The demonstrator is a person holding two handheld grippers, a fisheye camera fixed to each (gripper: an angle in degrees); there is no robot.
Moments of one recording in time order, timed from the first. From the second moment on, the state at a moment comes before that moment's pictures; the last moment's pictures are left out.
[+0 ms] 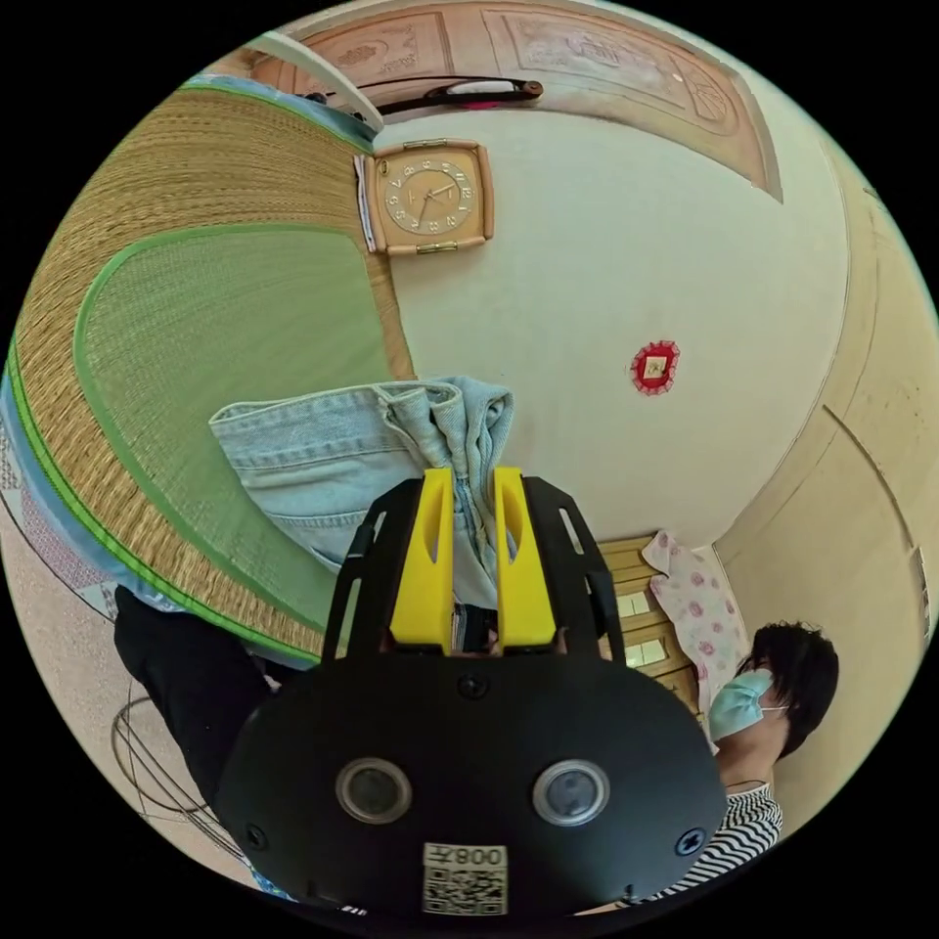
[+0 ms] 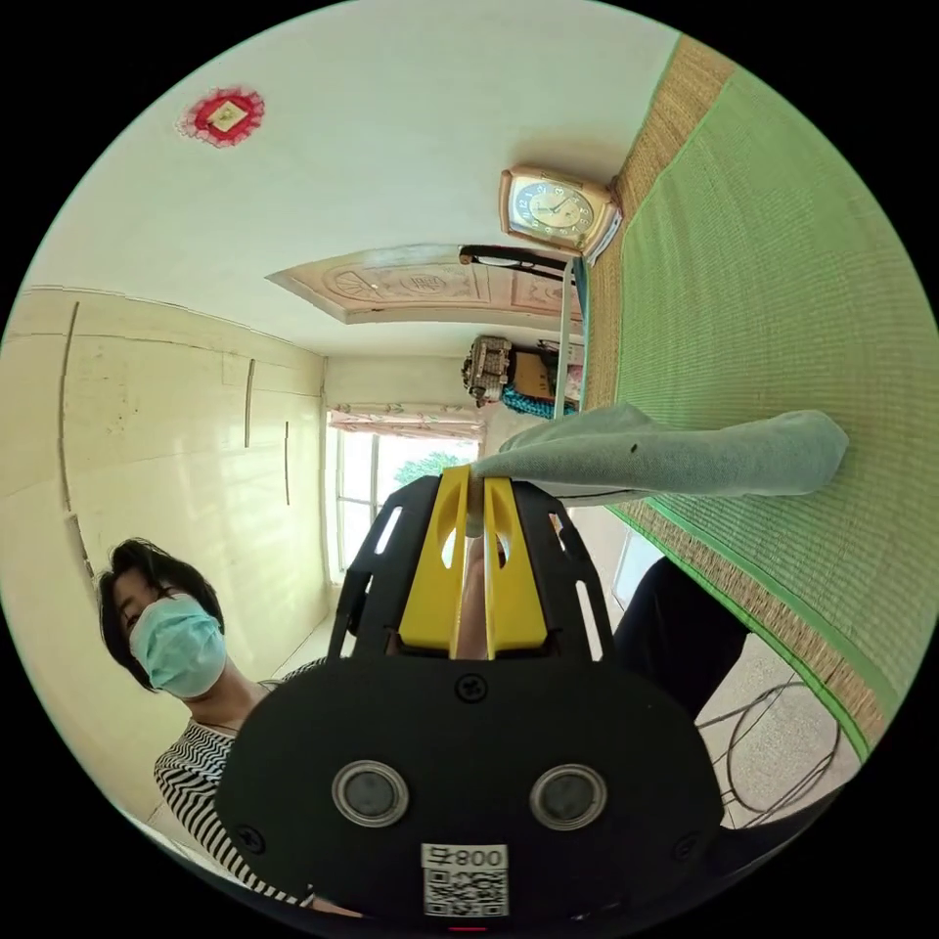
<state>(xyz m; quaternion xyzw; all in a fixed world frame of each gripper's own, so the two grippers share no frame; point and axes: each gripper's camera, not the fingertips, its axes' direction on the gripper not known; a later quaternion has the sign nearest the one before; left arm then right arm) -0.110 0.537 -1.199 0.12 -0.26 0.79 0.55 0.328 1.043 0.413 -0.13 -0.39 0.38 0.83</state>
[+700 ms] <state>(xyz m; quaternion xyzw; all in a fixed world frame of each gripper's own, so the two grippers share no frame) -0.427 0.172 -0.528 -0.30 -0.53 0.64 0.46 0.441 1.096 -0.142 0.24 -0.03 0.33 0.91</state>
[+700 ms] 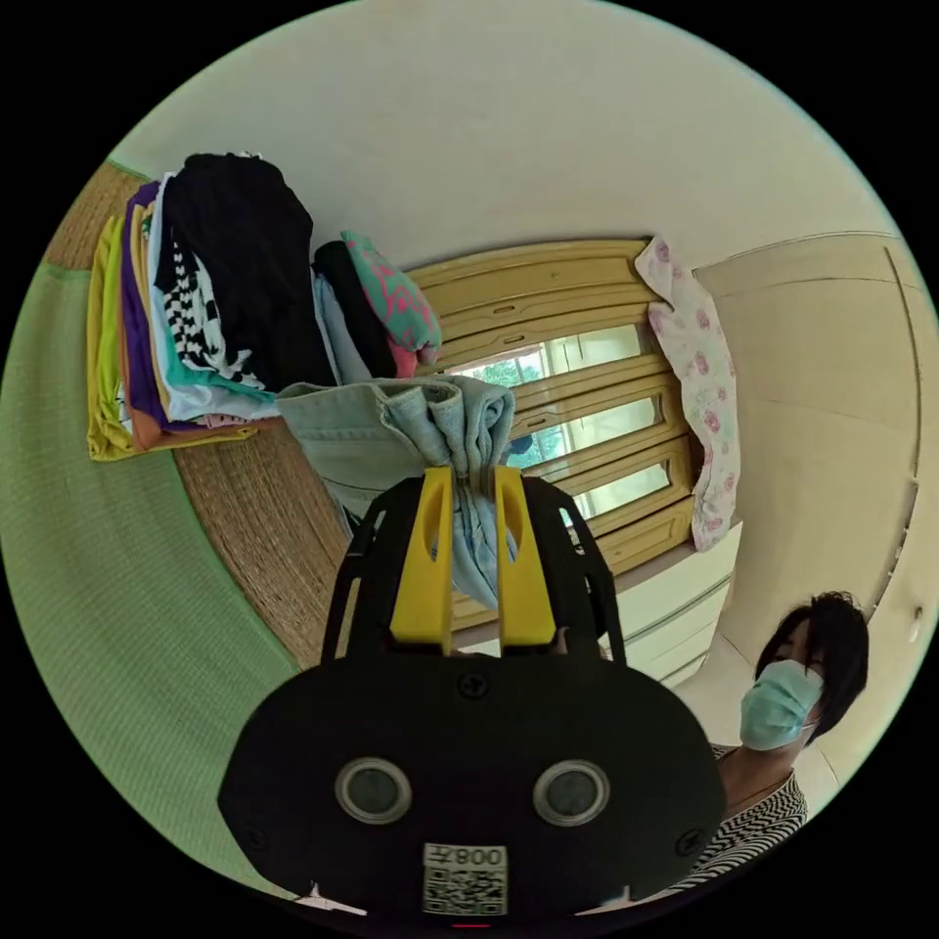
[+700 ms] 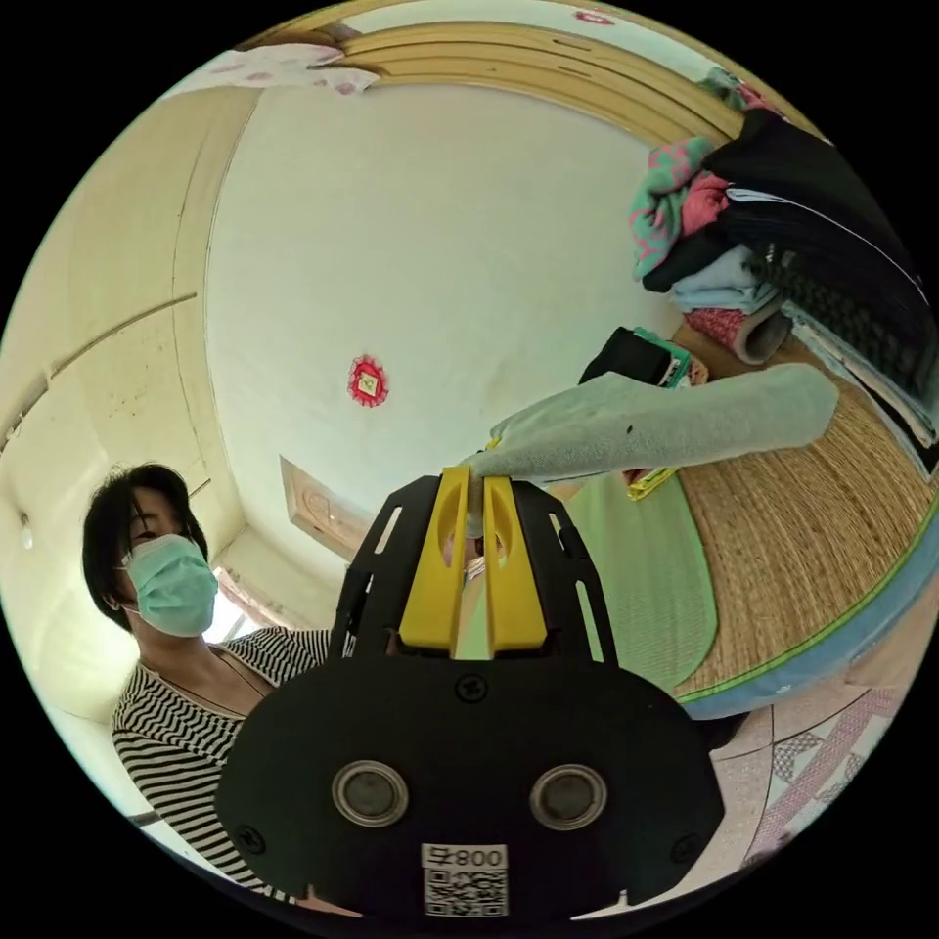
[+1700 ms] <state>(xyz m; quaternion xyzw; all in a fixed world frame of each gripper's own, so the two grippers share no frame) -0.545 -0.115 -0.342 -0.17 -0.70 0.61 0.32 0.489 1.233 -0.094 0.15 0.00 0.55 0.82</state>
